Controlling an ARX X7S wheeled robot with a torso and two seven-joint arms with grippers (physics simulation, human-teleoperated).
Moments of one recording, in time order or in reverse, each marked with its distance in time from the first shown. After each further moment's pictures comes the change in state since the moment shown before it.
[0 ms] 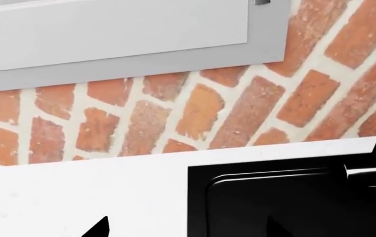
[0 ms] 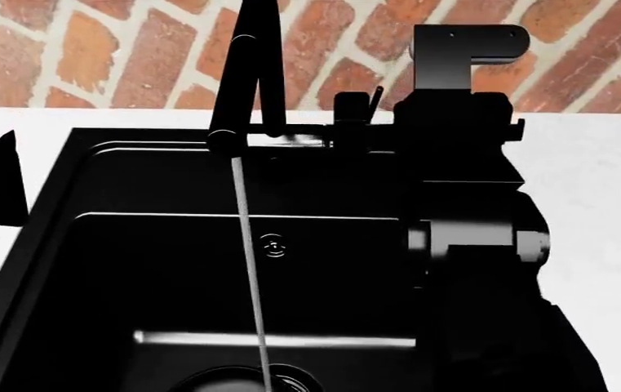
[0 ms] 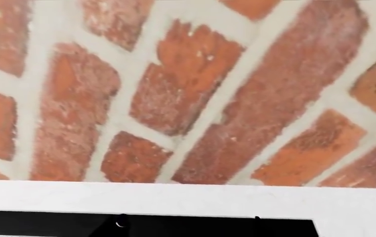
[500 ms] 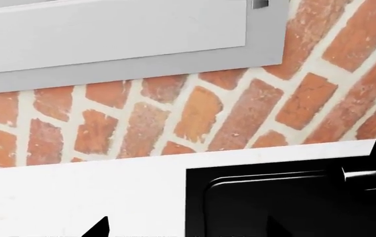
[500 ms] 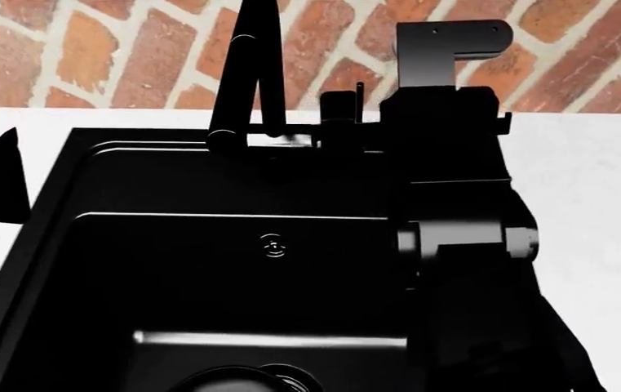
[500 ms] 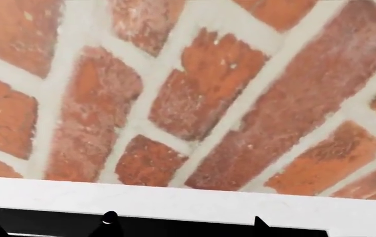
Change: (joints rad) left arm -0.004 0.006 0.003 -0.003 0.000 0.006 -0.001; right arm 0.006 -0.009 -0.149 0.006 0.124 -0.025 0.016
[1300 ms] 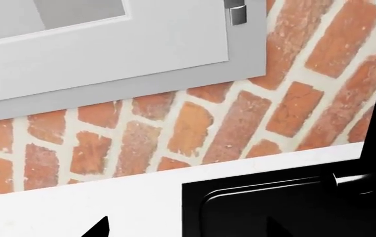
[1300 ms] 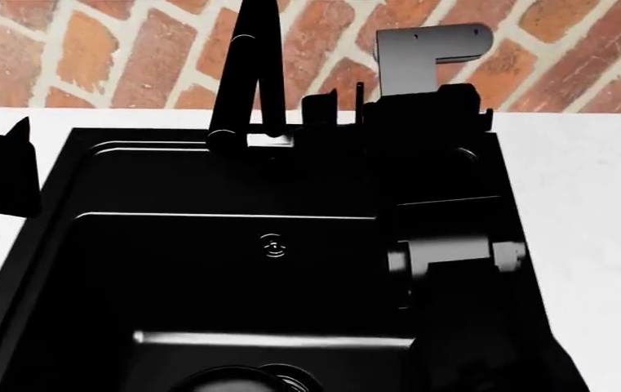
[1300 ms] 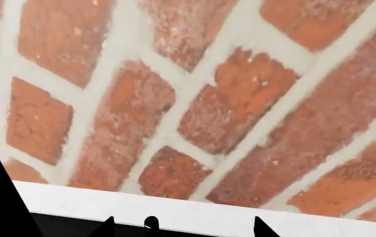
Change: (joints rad) left arm -0.031 0.025 0.023 0.004 0.063 -0.016 0.018; right arm -0.044 0.003 -0.169 -0.047 0.145 -0.093 0.007
